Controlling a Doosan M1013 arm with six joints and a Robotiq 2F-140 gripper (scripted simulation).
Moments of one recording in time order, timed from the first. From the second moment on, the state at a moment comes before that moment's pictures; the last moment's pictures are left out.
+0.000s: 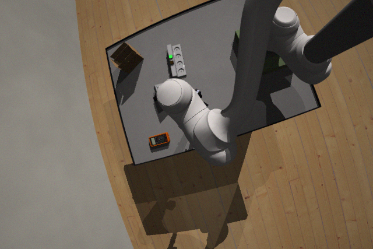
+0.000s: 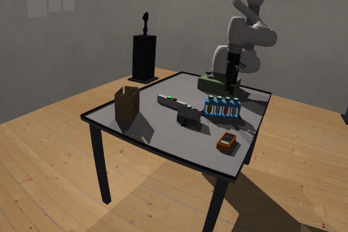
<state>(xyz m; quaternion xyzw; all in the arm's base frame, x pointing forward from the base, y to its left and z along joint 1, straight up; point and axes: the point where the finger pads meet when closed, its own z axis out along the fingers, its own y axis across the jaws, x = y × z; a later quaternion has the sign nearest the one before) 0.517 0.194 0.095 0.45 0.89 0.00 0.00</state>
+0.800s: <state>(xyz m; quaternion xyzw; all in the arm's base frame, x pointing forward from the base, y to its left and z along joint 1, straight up) 0.517 0.194 0.058 0.45 0.89 0.00 0.00</state>
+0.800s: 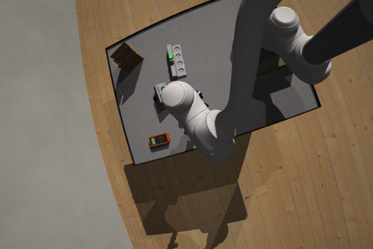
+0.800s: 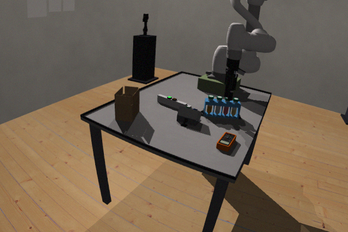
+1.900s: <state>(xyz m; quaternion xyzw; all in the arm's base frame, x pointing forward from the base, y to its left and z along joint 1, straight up) 0.517 0.194 0.050 0.45 0.89 0.00 0.00</state>
